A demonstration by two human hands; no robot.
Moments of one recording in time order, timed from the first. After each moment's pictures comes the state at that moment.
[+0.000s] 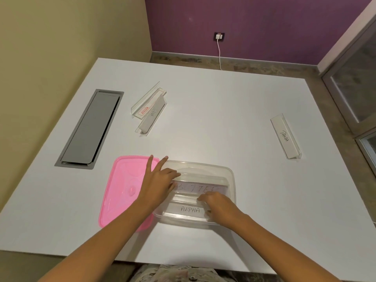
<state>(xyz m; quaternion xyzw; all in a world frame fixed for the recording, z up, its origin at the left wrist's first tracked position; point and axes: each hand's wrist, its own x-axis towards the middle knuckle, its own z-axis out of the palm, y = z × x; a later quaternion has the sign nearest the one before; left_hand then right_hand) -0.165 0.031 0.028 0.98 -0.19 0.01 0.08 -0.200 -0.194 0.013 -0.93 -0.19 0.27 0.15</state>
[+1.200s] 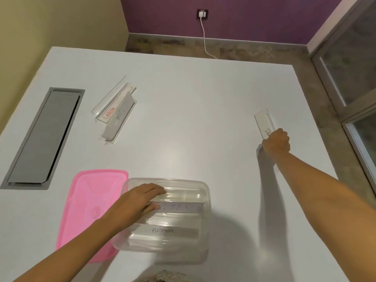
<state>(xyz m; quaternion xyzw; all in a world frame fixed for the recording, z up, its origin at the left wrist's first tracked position) -0.135 0.010 0.010 0.92 -0.30 -0.11 0.24 0.020 -0.435 -0.008 -0.92 0.36 0.05 0.13</state>
